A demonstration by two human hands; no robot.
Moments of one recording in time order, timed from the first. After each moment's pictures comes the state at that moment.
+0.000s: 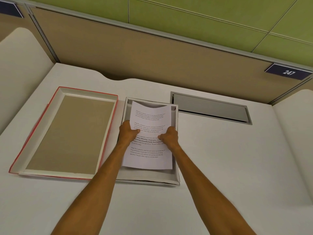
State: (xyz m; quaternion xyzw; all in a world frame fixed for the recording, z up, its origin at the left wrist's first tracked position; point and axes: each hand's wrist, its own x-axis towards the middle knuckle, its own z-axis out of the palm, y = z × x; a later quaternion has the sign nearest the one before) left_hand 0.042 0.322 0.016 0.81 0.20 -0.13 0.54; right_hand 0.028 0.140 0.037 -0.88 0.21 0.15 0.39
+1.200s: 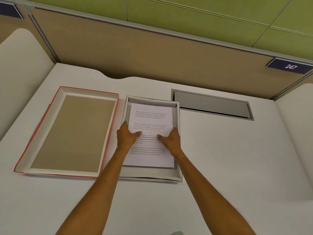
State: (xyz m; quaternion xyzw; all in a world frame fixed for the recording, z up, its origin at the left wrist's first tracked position) left_hand 0.014 0.330 0.020 0.86 0.19 -0.09 0.47; right_hand 0.001 0.140 0.026 -0.86 0.23 0.12 0.44
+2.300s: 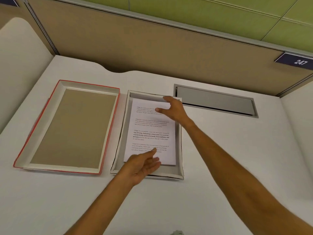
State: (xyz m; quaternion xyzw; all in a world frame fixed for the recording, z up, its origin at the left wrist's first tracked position) left_hand -0.090 0.297 0.087 0.39 0.39 -0.34 0.76; right_hand 0.095 0.126 0.075 -0.92 0.01 0.12 0.37
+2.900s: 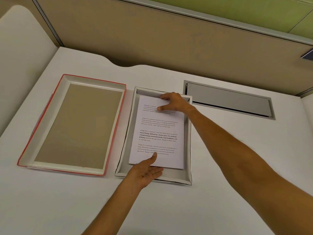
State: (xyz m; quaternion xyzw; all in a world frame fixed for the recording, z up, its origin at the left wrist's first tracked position) left_hand -0.083 0.294 0.042 0.31 0.48 -0.34 0.75; right_hand 0.160 0.141 0.045 -0.93 -0.11 0.24 0.26
